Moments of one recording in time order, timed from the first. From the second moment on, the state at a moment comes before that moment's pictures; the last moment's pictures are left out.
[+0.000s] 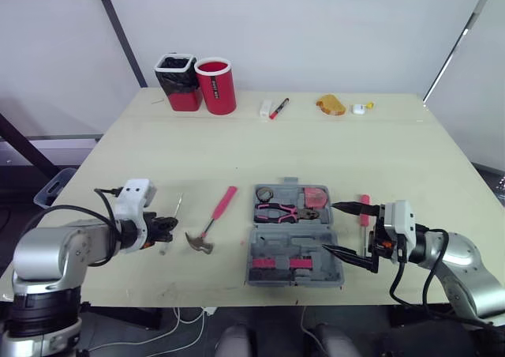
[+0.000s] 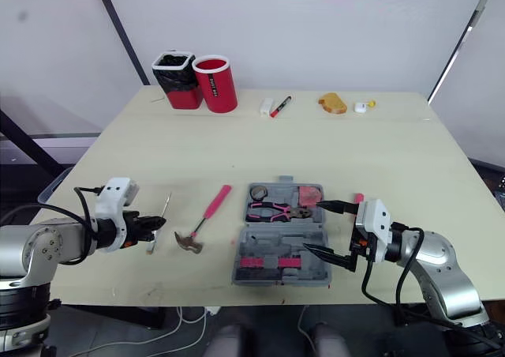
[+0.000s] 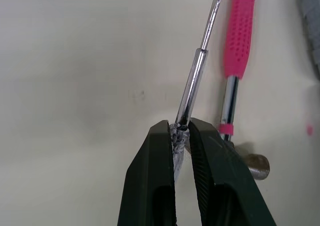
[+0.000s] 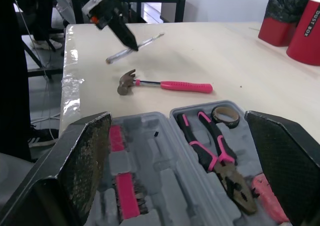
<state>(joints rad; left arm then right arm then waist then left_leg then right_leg) -0.27 0.72 0.35 -0.22 -0.55 1.45 -0.38 -0.08 -0.58 0.03 -0.27 0.45 0.08 1.07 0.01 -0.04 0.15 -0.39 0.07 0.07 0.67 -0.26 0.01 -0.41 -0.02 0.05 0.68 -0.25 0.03</state>
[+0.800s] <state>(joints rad) -0.19 0.66 0.26 -0.15 -0.44 1.19 -0.40 -0.09 -0.57 0.03 -0.27 0.45 0.08 1.07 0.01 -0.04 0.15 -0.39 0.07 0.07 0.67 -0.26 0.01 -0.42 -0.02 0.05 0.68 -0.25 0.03</state>
